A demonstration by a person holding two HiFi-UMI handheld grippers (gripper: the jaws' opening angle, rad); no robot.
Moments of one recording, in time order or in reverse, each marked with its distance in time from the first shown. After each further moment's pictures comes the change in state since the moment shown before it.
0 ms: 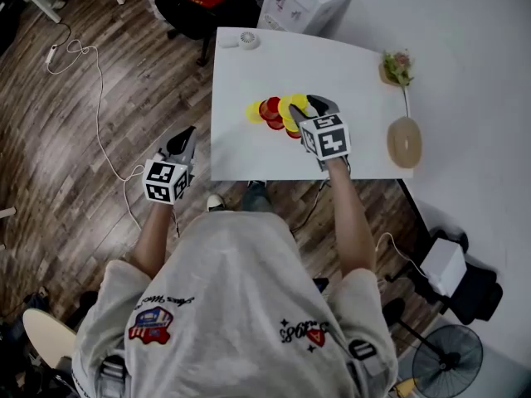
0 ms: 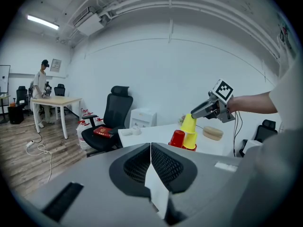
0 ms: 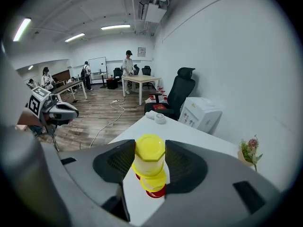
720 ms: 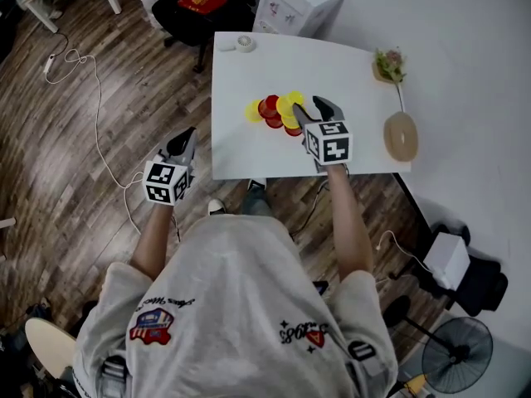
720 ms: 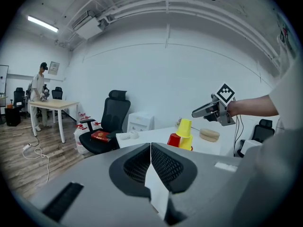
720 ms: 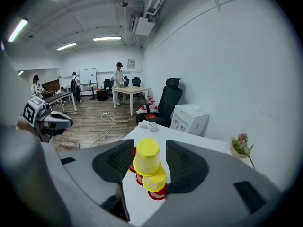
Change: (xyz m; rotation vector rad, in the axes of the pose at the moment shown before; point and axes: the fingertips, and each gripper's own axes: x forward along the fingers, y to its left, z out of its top) left arm -0.024 -0.005 0.008 0.018 -0.047 -0.031; right arm -0.038 0.004 0.003 0.100 -0.137 -0.108
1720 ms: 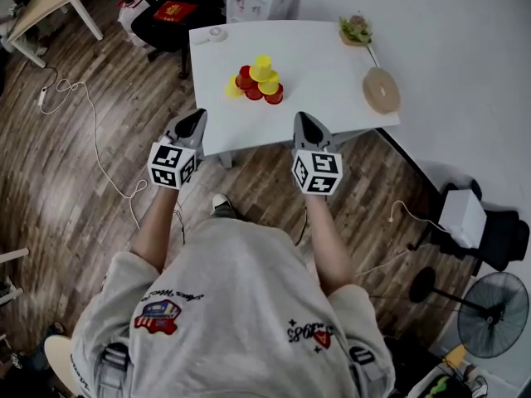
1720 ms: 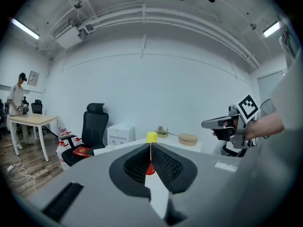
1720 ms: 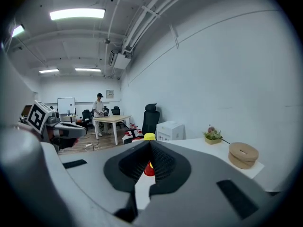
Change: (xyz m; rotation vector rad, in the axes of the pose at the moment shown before) left arm -0.052 -0.137 0.034 0.147 -0.100 -0.186; right arm -0.202 0.054 -0.082 0.228 -0.372 -0.245
